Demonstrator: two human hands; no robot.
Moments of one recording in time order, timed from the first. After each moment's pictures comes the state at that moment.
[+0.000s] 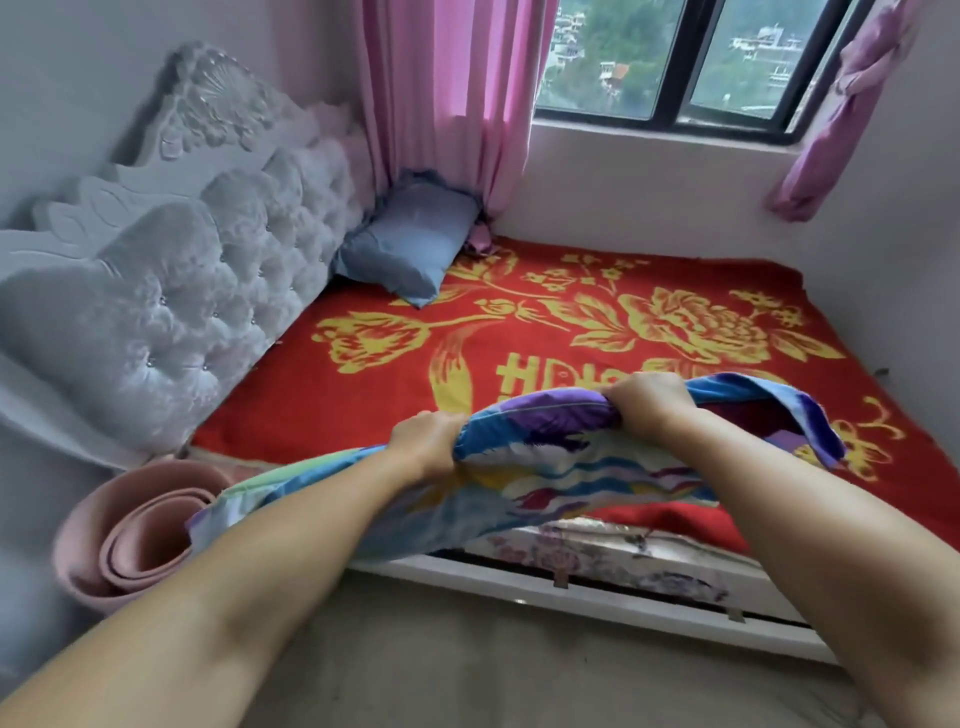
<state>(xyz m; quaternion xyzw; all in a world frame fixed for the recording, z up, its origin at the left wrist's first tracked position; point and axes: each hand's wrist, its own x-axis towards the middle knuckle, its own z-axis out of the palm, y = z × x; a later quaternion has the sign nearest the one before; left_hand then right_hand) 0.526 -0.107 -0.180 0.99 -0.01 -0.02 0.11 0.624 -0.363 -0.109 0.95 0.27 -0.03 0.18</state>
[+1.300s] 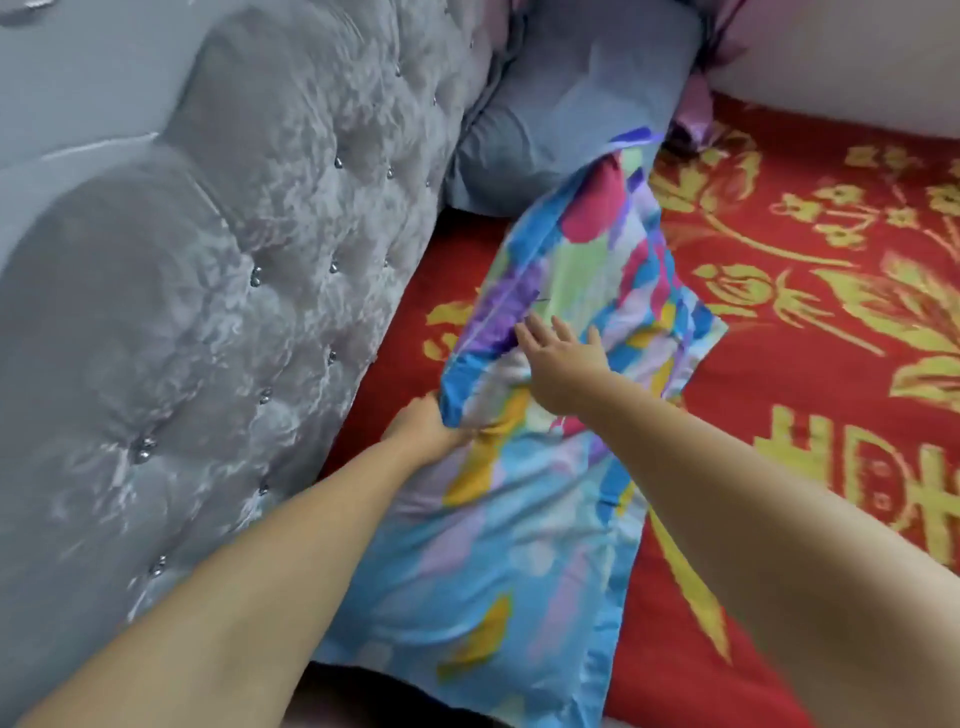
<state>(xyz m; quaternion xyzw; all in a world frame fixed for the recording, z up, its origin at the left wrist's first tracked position) 0.924 0.411 -0.385 0.87 0.26 -0.22 0.35 1.042 0.261 -0.332 0.92 0.31 -0.23 0.08</state>
